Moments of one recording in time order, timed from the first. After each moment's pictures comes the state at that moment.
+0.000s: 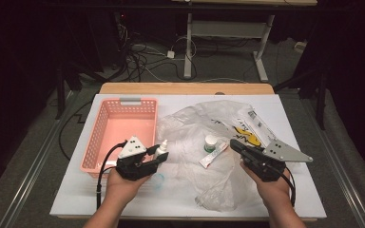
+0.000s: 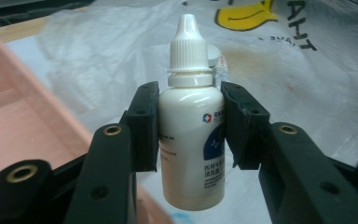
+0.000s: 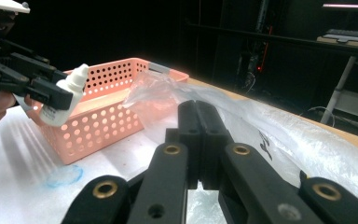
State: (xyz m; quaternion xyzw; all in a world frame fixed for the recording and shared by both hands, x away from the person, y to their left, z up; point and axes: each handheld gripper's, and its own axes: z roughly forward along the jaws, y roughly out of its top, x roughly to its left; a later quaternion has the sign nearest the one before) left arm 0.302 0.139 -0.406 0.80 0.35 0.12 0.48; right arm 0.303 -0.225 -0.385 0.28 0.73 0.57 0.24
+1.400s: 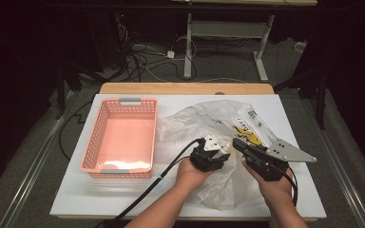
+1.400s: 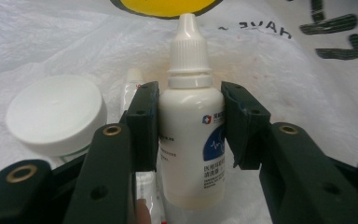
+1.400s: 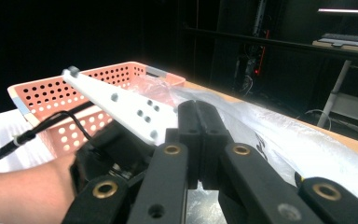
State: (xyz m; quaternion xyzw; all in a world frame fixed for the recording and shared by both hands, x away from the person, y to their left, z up) left arm 0.369 -0.037 -0.469 0.84 0.29 0.09 0.46; right arm 0.303 -0.231 -0.383 0.29 0.73 0.57 0.24
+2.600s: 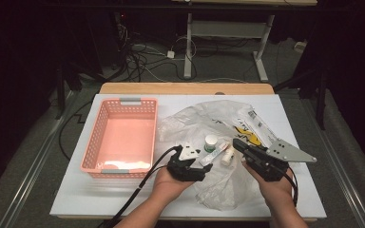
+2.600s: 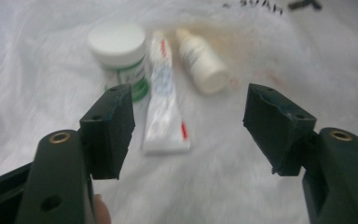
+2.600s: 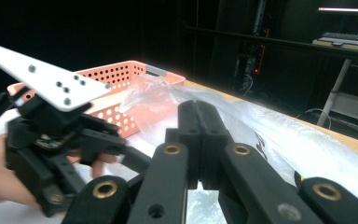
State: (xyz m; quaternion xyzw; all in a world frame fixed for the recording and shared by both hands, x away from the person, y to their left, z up) left arm 0.326 0.040 -0.458 0.84 0.30 0.10 0.44; right arm 0.302 -0.231 -0.383 0.29 0.73 0.57 0.24
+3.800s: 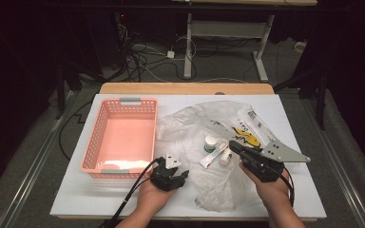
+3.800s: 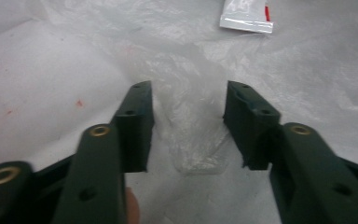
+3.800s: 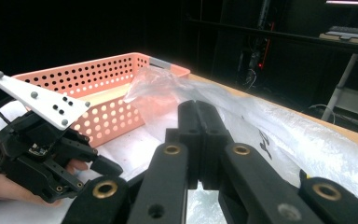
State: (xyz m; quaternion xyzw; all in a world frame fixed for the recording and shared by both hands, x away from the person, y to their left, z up) left arm 0.312 0.069 -0.491 0.84 0.40 0.11 0.36; right arm 0.303 -0.223 -0.388 0.28 0.74 0.56 0.24
